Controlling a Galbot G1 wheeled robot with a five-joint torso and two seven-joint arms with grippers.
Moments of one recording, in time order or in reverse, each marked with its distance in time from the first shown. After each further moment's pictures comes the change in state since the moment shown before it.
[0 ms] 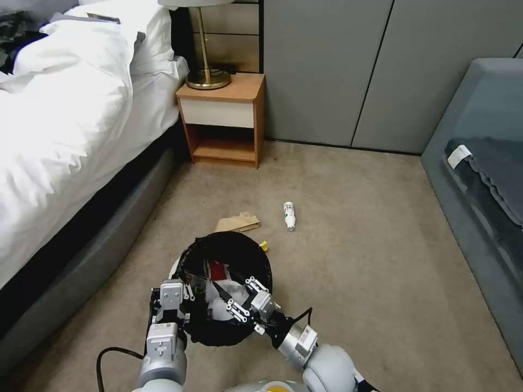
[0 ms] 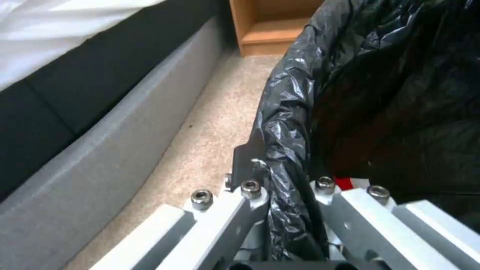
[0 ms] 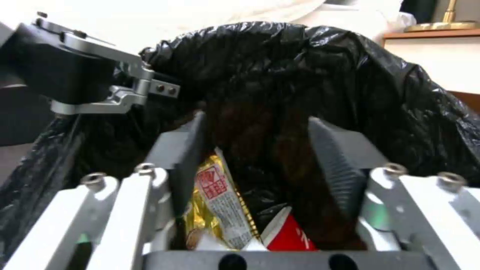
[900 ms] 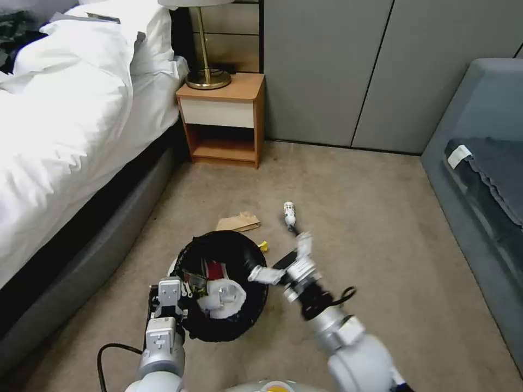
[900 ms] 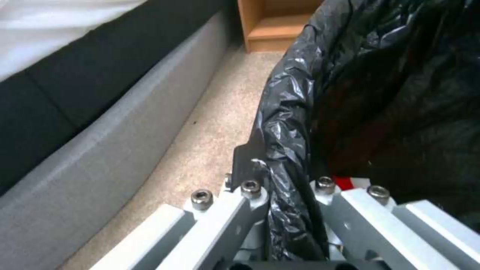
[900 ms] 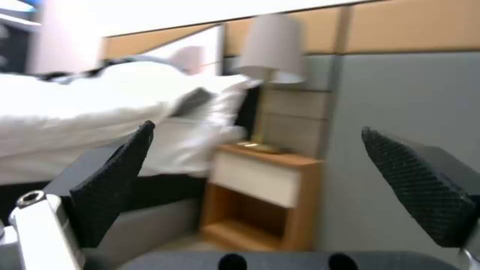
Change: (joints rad) left arm -0.035 -0.001 -0.028 0.034 -0.034 0.007 0.001; right arm -0.165 0.051 0.272 0.390 -0.166 0.033 0.264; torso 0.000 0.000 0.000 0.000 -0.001
